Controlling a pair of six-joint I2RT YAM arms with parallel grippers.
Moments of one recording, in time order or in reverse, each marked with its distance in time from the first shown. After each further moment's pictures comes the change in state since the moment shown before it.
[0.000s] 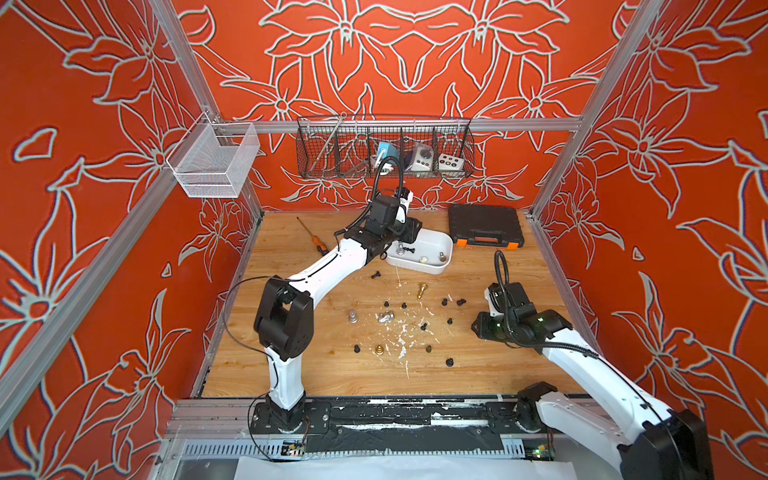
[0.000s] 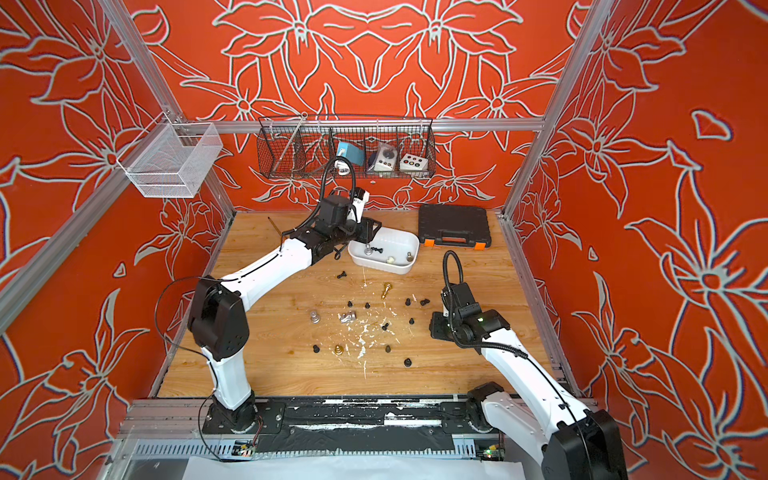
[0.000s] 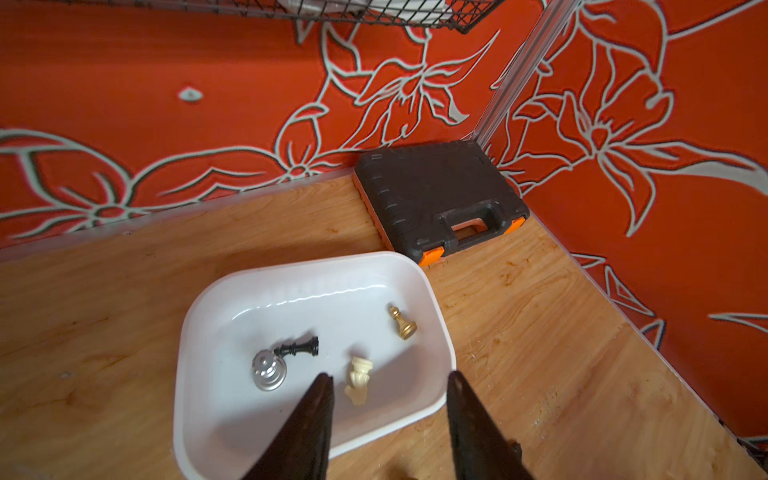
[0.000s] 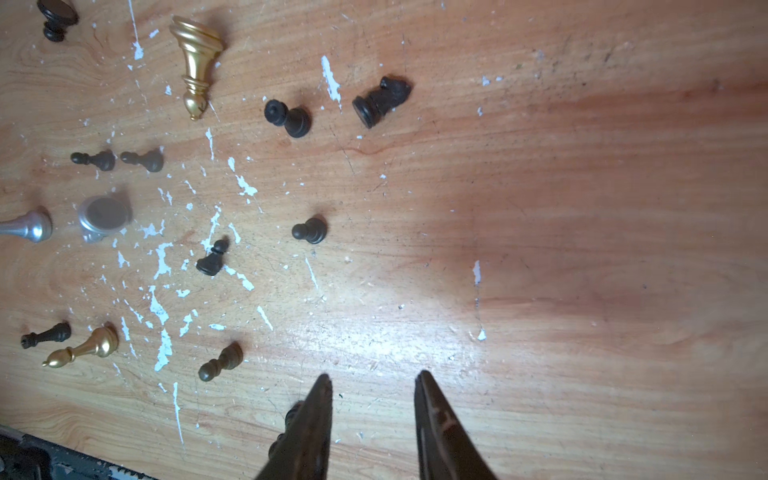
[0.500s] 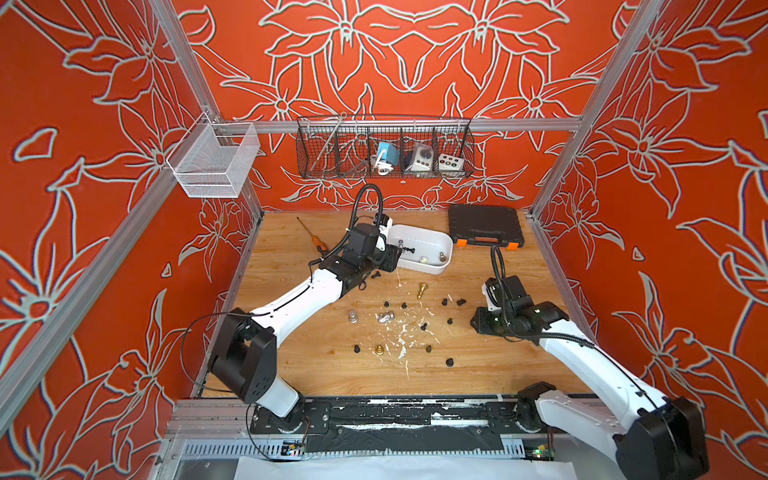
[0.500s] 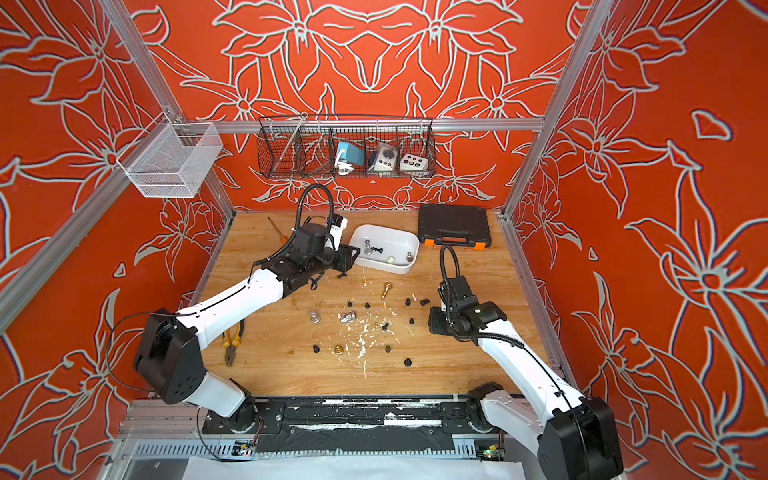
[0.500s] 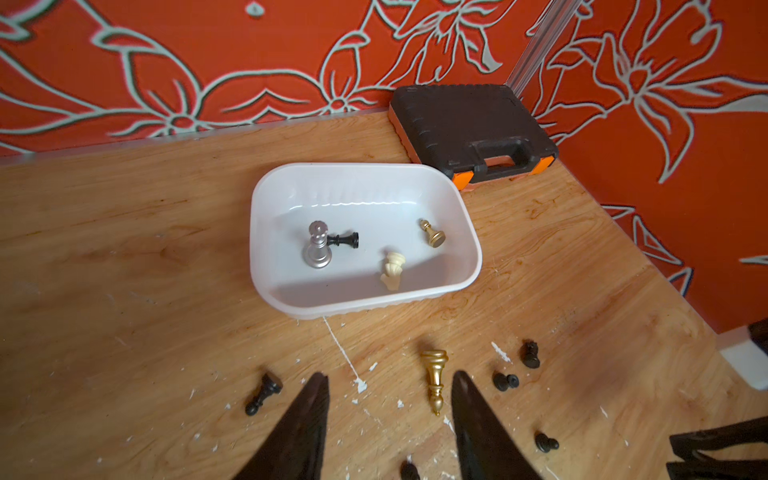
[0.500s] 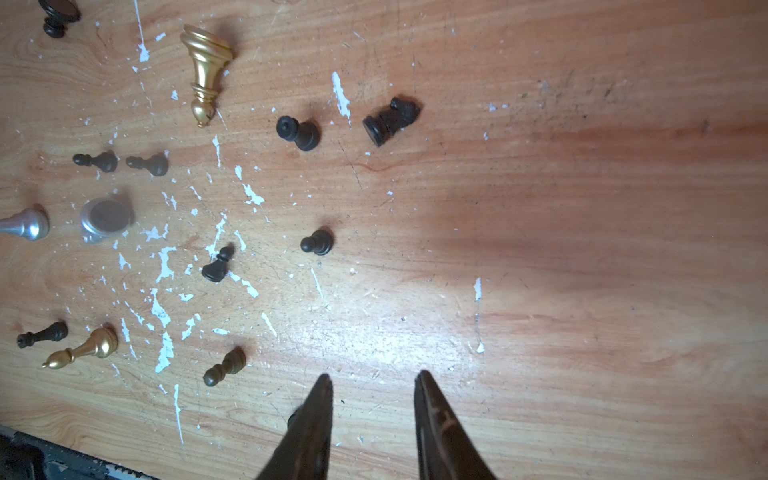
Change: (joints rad) left arm 0.000 -0.335 -0.443 0.035 -0.080 -0.004; right arm 0.000 0.075 0.071 -0.018 0.005 -0.042
